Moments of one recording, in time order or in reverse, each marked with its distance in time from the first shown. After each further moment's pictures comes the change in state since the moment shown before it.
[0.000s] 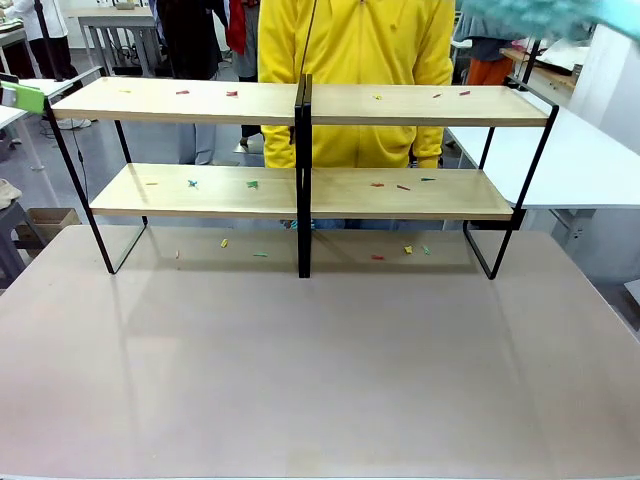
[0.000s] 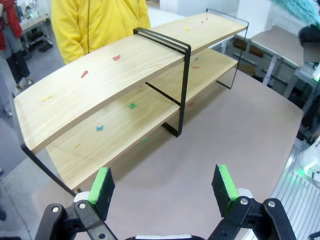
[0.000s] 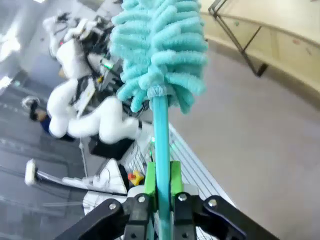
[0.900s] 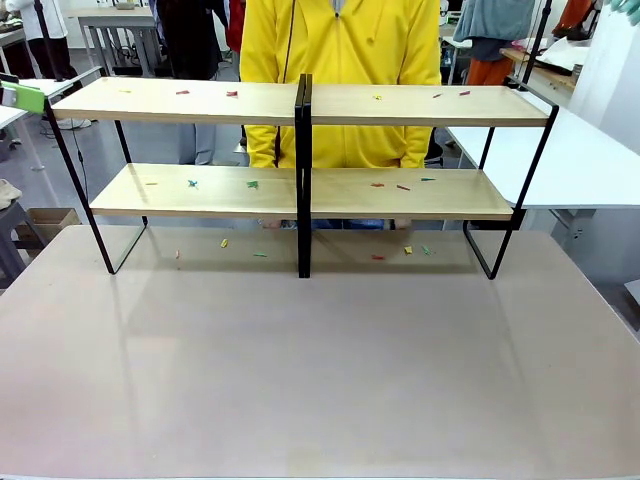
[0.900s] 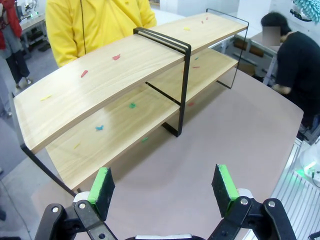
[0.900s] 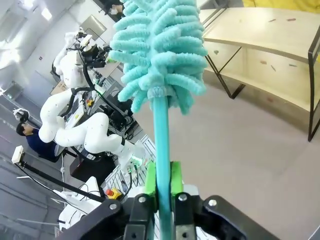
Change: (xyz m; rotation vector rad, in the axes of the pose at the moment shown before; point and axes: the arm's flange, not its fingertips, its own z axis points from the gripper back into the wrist) left arm 0.000 0.000 0.000 0.000 0.000 0.000; right arm -0.078 -0.027 0.072 -0.056 -0.223 0.097
